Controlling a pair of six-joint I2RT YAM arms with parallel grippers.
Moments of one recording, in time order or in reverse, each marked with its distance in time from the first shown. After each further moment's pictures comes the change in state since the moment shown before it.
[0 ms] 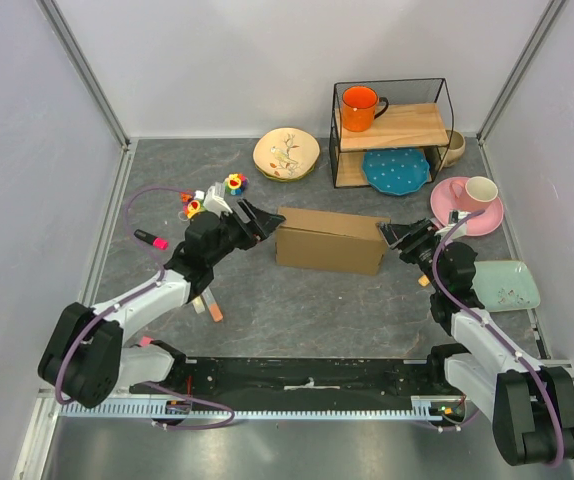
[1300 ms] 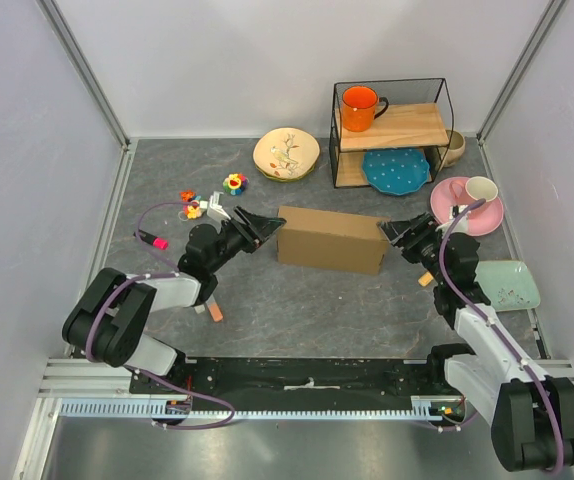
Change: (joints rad) left arm 0.047 0.258 -0.145 0.560 0.150 -0.213; right arm -0.011 -0.053 0.096 -0.233 -0.011 0.001
